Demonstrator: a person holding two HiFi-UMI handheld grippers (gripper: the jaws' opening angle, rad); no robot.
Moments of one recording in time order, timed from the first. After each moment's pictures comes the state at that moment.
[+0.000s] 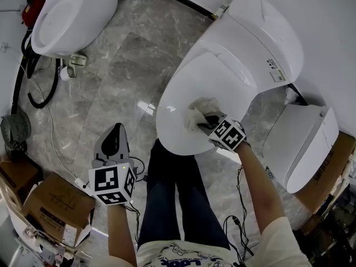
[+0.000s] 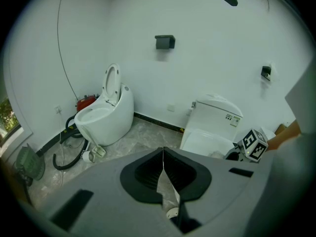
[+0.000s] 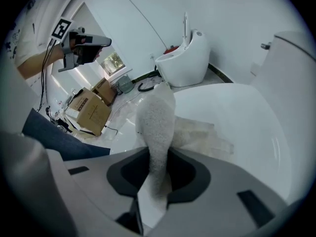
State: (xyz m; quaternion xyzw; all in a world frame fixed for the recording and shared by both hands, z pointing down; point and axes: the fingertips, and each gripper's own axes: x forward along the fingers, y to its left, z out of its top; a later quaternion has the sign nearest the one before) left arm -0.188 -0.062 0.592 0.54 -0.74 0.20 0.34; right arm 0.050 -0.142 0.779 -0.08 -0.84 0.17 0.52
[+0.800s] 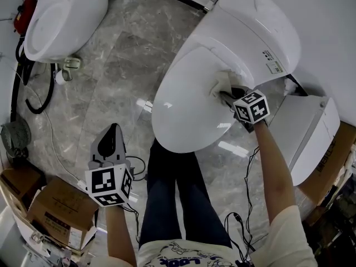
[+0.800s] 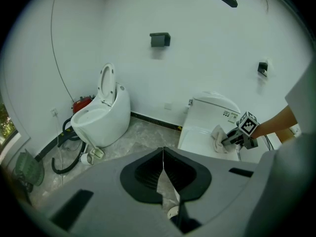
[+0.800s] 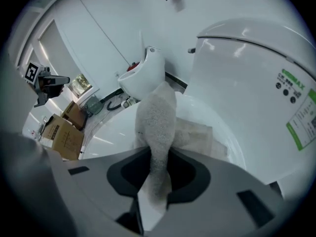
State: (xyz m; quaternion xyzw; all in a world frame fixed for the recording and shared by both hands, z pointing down) left arm -0.181 -0.072 0.598 0.56 -0.73 0.22 0.34; right arm 0.099 -0.290 0.778 0.11 -0.84 0.22 0.48
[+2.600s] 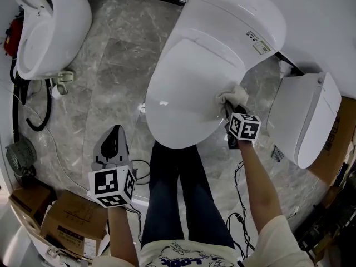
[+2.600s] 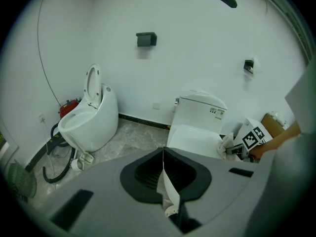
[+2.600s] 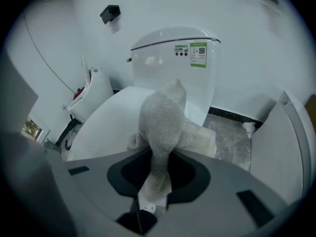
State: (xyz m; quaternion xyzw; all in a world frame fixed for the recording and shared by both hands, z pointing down) left arm -0.147 -0.080 0.600 0.61 -0.68 0.23 0.33; right arm 0.212 -0.231 0.794 0.44 -0.74 0.33 0.39
